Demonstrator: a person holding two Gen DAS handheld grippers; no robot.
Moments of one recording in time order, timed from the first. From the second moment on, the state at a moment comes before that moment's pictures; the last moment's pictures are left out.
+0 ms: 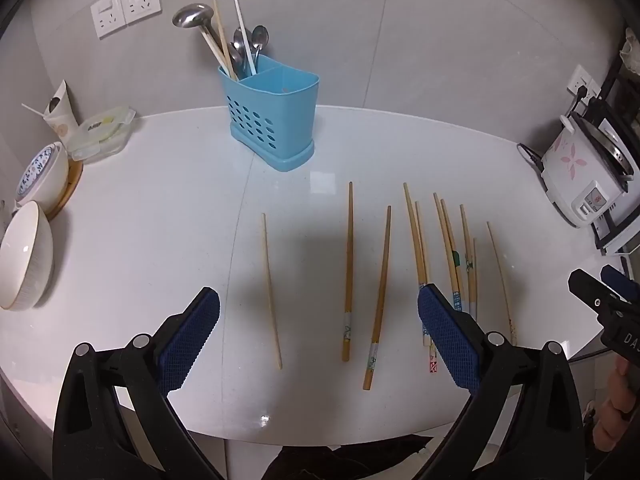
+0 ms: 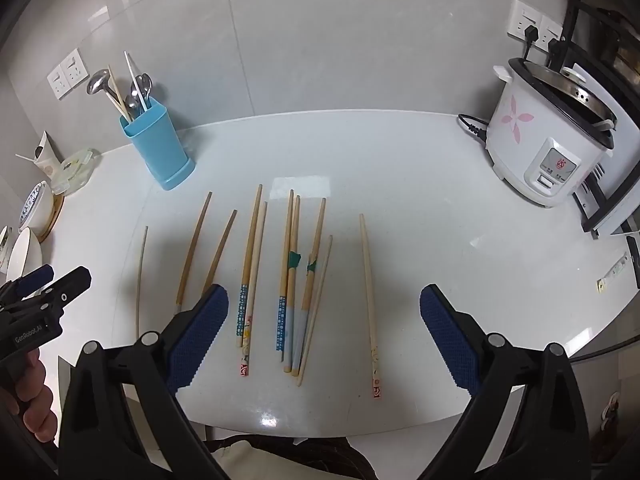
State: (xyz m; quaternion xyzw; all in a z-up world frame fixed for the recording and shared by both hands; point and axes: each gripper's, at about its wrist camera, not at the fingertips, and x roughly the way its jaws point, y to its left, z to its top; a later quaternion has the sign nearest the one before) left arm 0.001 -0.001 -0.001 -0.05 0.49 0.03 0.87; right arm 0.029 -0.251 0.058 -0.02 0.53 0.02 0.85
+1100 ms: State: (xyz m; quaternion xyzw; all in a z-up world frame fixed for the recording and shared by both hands) left arm 0.003 0.002 0.001 -0.04 0.49 0.03 0.87; right arm 0.033 -0.250 0.059 -0.02 0.52 0.02 0.85
